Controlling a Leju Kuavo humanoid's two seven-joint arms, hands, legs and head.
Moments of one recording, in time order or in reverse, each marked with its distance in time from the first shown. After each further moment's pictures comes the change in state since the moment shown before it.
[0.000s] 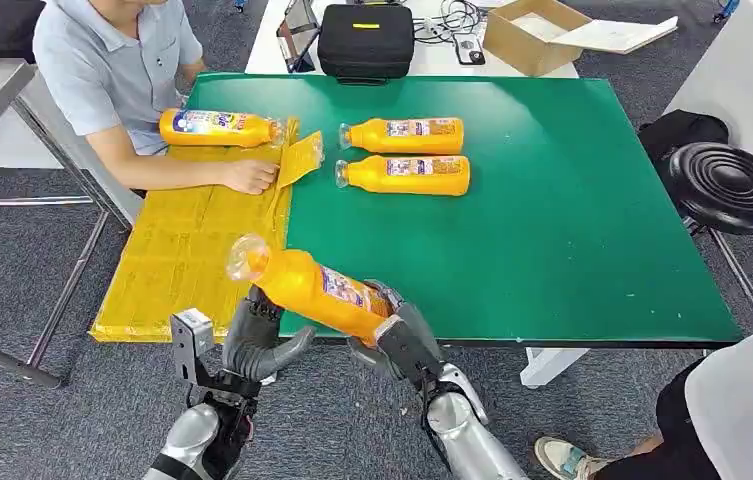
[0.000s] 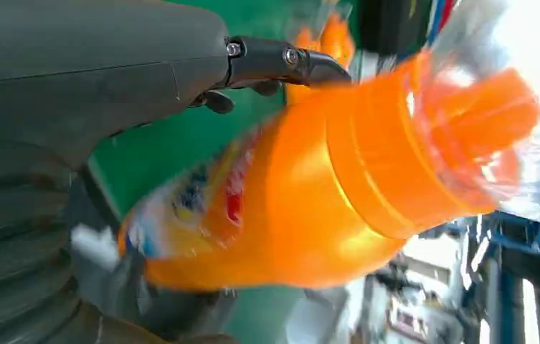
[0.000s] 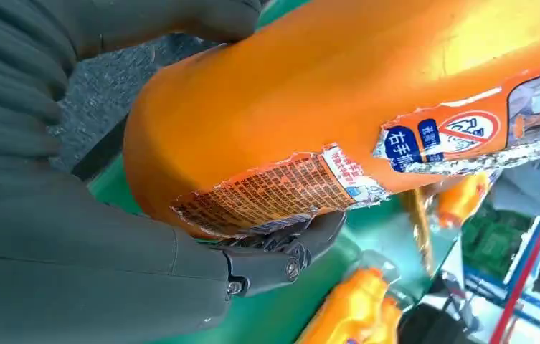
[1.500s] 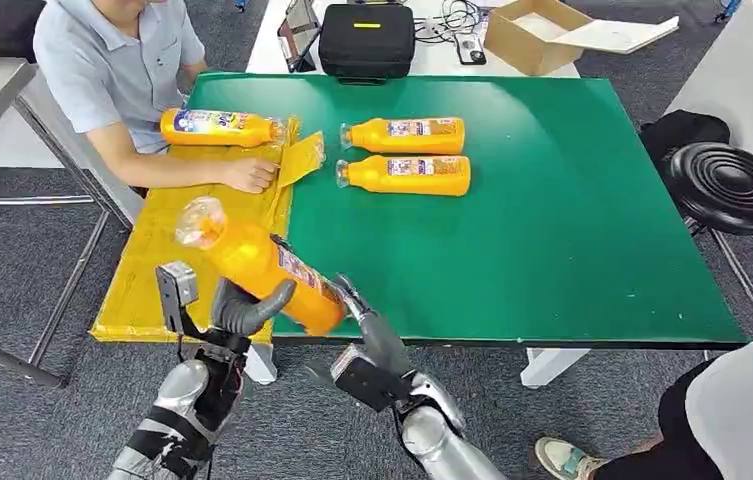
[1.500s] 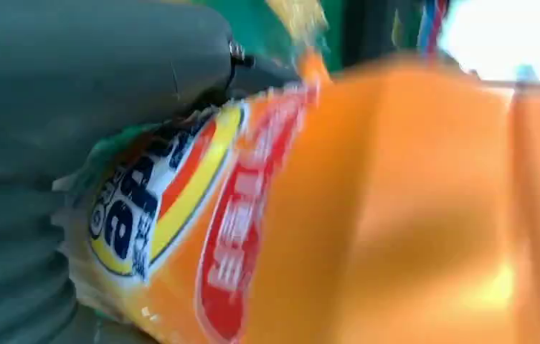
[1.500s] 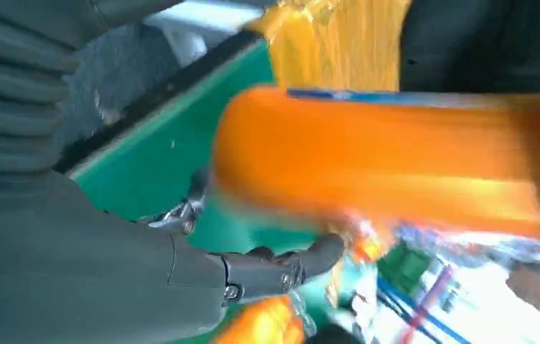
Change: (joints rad) left arm -0.187 0.046 0.039 0.133 0.014 0.066 0.054; right arm 0.043 -0.025 0.223 -0.147 0.069 -0.115 -0.032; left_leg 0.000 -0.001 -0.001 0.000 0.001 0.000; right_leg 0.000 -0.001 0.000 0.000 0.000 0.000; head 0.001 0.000
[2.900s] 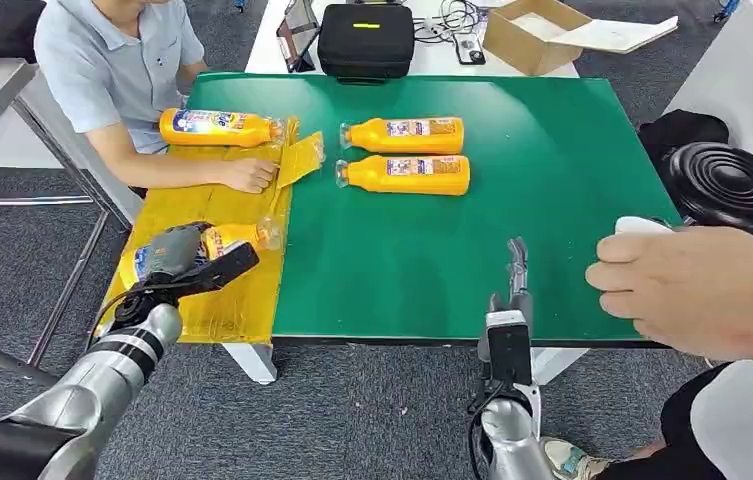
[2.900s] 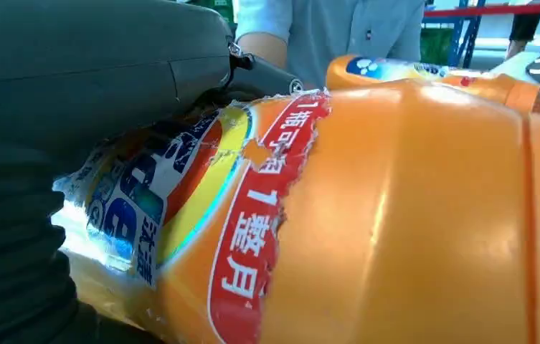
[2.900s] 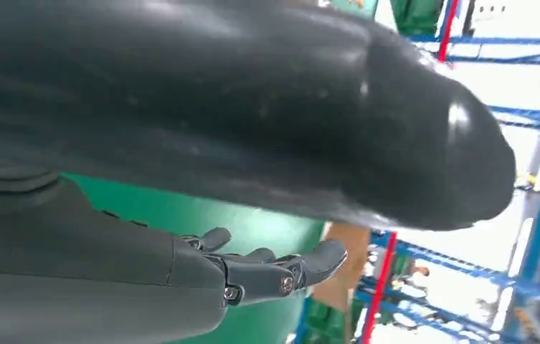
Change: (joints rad) left arm -0.421 0.161 0.067 0.710 -1.236 0.412 0.273; right arm 0.115 -0.041 -0.378 -0.251 -0.262 -0.196 -0.005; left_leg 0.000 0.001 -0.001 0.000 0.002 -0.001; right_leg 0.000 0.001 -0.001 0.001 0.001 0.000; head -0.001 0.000
